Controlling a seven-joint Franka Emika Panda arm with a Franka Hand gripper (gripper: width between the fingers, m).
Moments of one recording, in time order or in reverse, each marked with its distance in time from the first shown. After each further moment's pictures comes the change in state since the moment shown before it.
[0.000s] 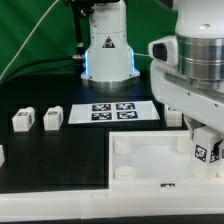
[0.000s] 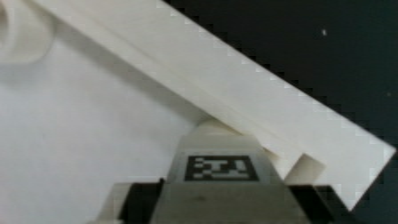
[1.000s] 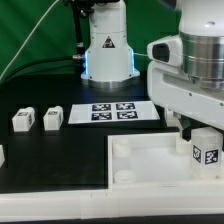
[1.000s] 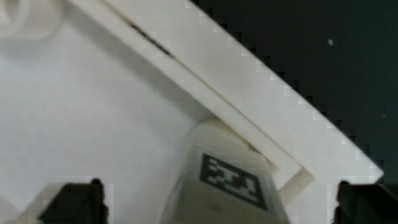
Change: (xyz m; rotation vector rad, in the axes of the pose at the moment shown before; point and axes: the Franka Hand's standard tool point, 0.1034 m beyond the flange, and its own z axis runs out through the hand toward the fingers) arm 0.001 0.000 -0.001 -0.027 0.034 -0.425
